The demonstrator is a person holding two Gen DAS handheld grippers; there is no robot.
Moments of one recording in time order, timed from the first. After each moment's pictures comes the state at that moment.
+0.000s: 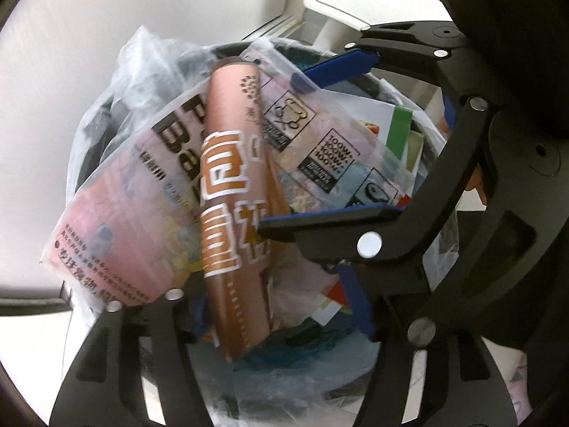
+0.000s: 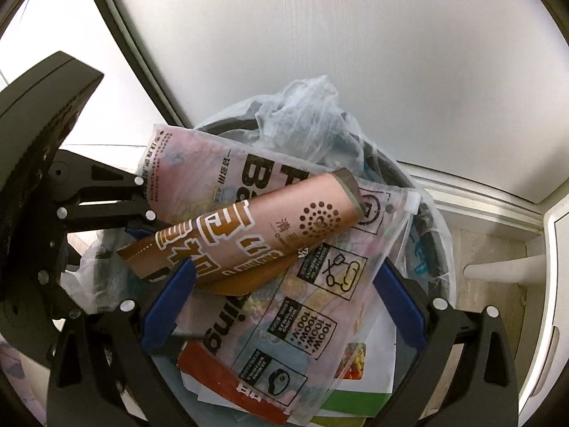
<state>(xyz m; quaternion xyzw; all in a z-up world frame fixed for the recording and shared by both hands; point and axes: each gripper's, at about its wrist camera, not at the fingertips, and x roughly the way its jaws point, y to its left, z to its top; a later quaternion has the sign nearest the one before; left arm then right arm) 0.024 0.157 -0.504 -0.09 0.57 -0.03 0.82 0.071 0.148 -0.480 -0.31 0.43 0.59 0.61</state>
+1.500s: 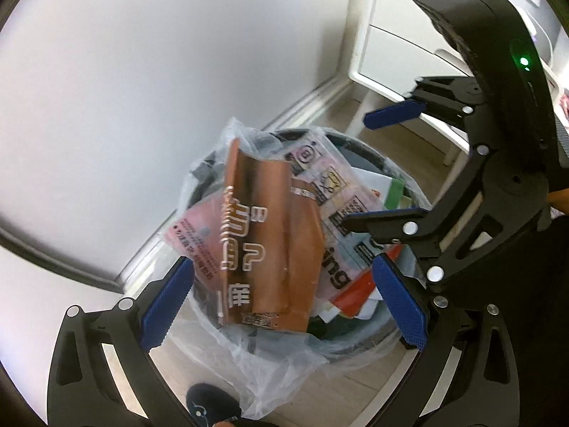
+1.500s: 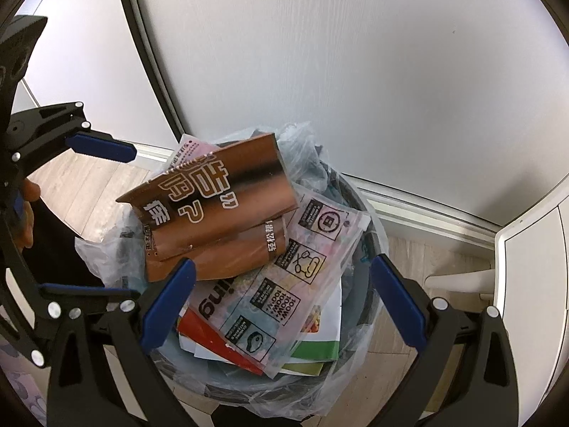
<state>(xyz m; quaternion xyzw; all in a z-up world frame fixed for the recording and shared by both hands) -0.037 0.154 -0.400 -0.08 0.49 0.12 0.86 0.062 0.101 -0.410 -0.34 0.38 0.58 0.64</state>
